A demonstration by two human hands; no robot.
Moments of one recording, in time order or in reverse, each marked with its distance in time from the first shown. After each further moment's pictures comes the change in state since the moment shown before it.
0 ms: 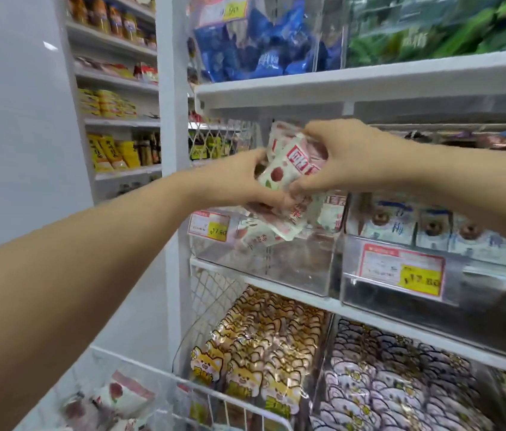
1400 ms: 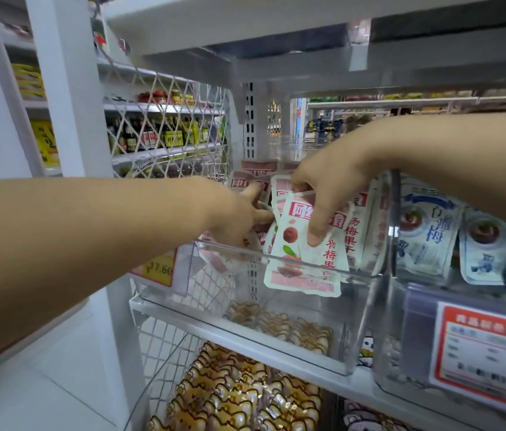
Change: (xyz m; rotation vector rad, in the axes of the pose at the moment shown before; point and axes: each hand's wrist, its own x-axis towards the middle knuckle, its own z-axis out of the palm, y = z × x) left_hand 0.130 -0.079 0.035 1.360 -0.559 -0.128; right_hand 0.087 0.067 0.067 -0.269 -0.797 0.199
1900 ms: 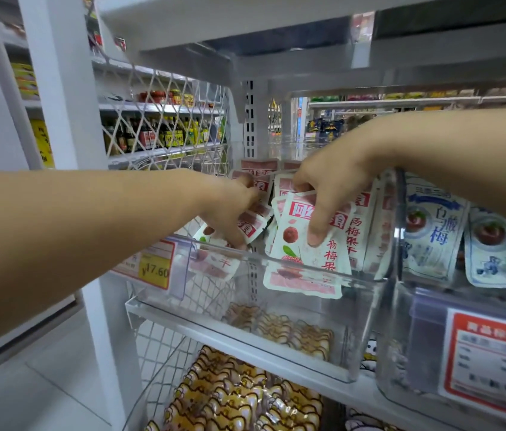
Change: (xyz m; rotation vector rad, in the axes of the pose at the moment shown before) left_hand 0.019 -0.028 0.005 -0.196 0.158 -0.048; right_hand 0.001 0.002 0.000 -0.020 -0.008 0.009
